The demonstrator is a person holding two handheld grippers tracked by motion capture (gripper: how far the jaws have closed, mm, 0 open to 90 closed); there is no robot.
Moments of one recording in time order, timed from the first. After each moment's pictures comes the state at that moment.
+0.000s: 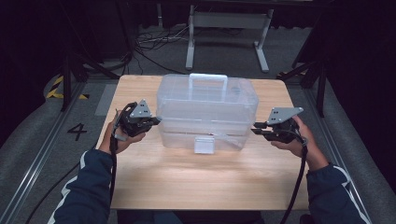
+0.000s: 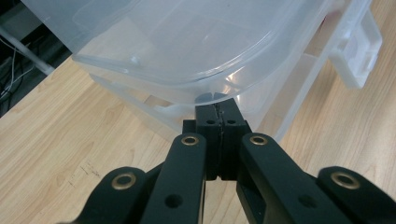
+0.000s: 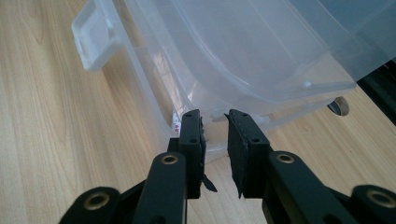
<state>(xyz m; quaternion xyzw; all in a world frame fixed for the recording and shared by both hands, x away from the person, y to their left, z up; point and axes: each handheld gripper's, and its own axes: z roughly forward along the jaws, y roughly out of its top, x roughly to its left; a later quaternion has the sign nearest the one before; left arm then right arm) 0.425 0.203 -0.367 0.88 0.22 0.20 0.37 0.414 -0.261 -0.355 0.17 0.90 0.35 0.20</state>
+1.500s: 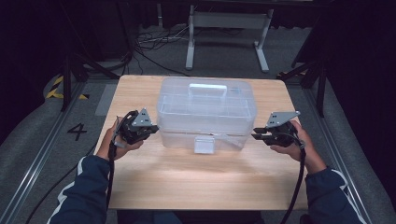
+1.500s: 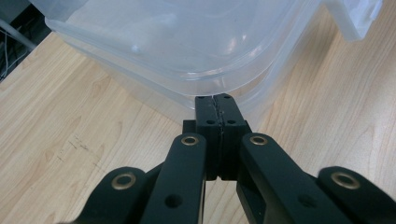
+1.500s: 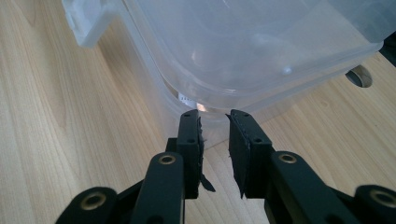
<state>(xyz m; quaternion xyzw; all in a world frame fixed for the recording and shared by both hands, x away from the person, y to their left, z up) 0.413 0.205 -0.383 0.90 0.22 0.19 0.32 0.415 -0.266 -0.377 0.20 0.90 0.34 0.17</state>
